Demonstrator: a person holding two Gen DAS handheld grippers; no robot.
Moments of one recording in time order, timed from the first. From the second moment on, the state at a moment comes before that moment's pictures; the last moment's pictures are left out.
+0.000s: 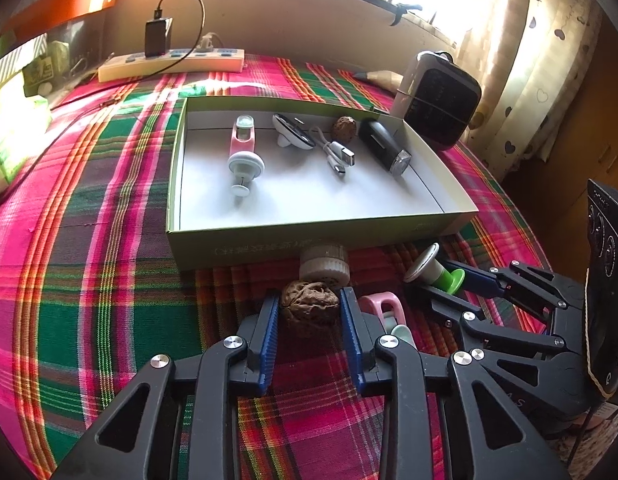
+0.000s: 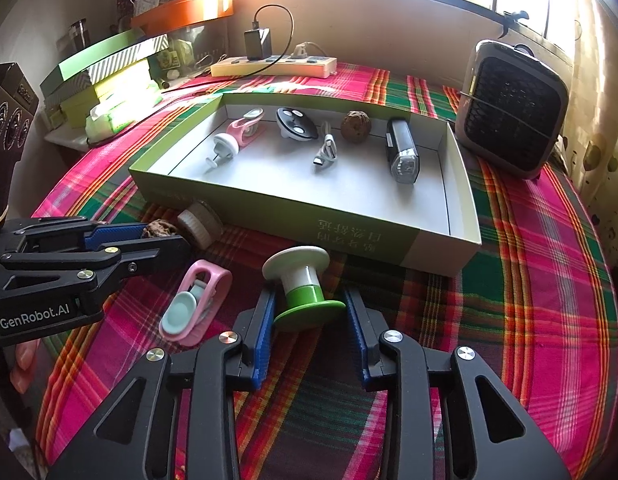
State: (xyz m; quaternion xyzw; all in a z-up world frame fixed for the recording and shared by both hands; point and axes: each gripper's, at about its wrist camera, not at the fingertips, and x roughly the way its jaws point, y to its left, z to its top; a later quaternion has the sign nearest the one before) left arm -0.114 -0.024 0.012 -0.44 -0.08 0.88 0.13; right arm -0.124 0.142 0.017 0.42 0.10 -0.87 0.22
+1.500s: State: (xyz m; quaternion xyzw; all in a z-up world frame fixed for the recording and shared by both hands) left arm -0.110 -0.022 0.015 -0.44 -0.07 0.89 0.12; right arm -0.124 0.145 0.018 0.41 0.10 -0.88 0.22
